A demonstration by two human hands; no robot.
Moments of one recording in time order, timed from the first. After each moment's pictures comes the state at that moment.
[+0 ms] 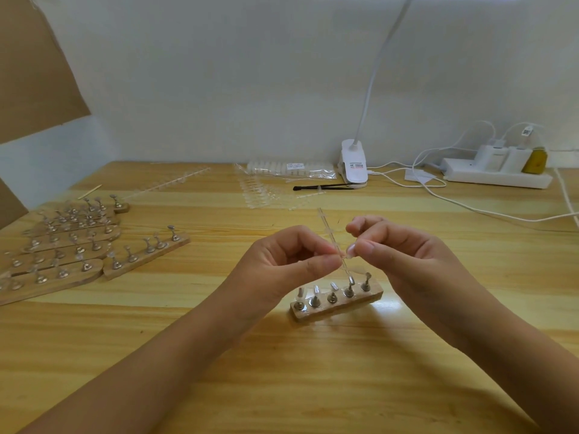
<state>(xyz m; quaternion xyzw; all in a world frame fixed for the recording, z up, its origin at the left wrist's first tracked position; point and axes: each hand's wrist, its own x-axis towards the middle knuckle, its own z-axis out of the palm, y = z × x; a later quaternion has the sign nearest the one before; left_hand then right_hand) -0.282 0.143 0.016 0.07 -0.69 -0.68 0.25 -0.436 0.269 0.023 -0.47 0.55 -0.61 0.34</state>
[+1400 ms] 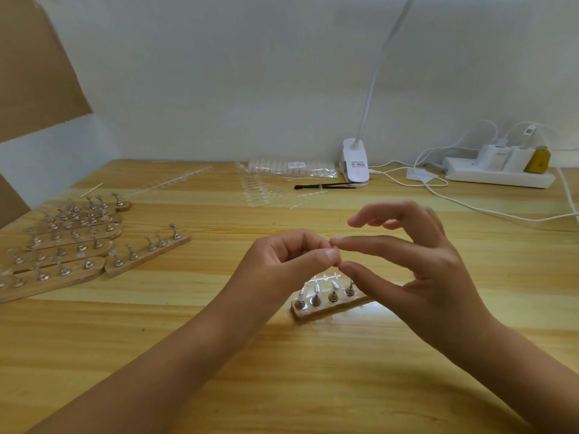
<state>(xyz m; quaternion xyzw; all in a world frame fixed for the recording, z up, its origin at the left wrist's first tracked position) -0.281 0.151 0.018 0.15 -0.72 -0.63 0.26 -0.430 0.269 0.014 -0.65 0.59 -0.44 -0.17</state>
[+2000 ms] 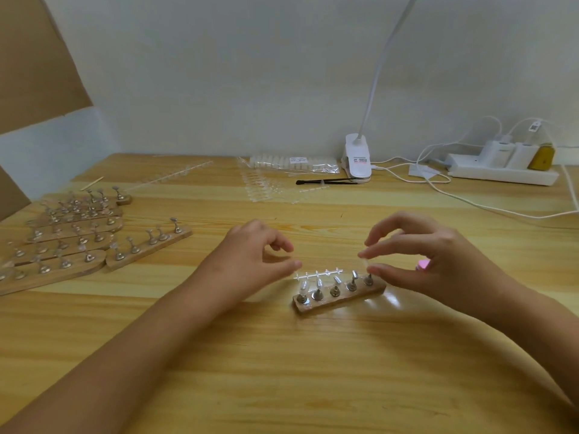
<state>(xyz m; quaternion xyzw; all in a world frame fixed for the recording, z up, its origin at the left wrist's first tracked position) -0.278 0.092 -0.007 0.30 -0.90 -0.28 0.14 -0.483 0.275 0.012 -0.70 0.64 -0.31 -0.01</state>
